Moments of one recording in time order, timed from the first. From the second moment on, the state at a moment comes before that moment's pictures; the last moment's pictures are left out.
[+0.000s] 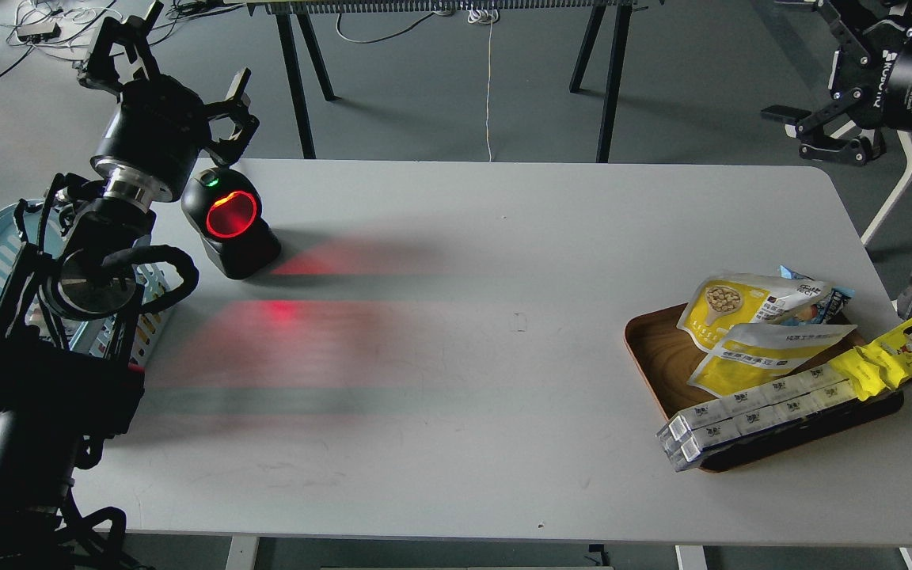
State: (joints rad) left arm -0.47 0.11 -1.54 -1.20 0.44 -0.26 0.07; right arm 1.47 -1.10 0.03 1.46 0.19 0.18 -0.34
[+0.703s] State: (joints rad) left arm -0.47 0.11 -1.55 -1.21 0.44 -0.27 0.07; right arm 2.27 -0.59 -0.84 1.73 0.79 -0.37 -0.48
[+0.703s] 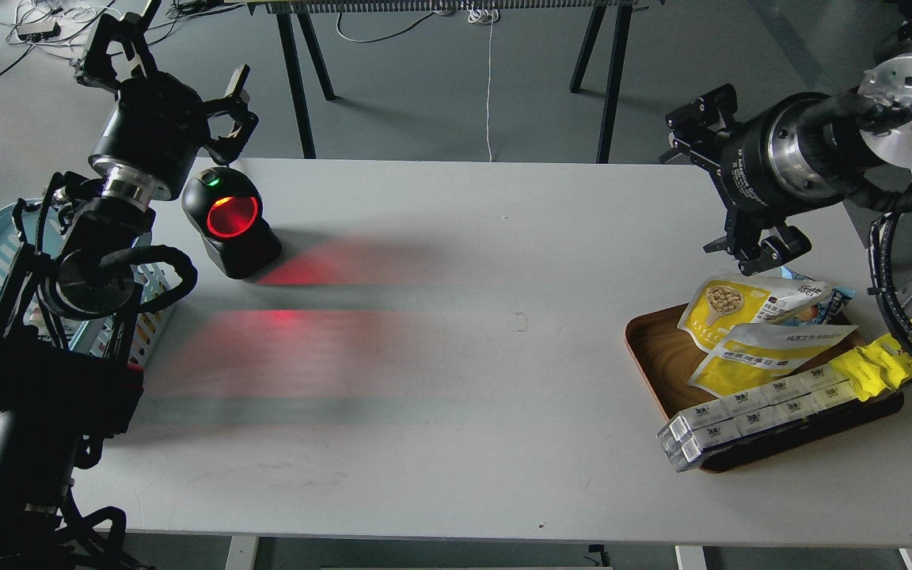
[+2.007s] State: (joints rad) left arm -0.47 0.11 -1.54 -1.21 0.44 -0.27 0.08; right arm 1.71 -0.70 -0.61 1.46 0.76 -0.49 -0.47
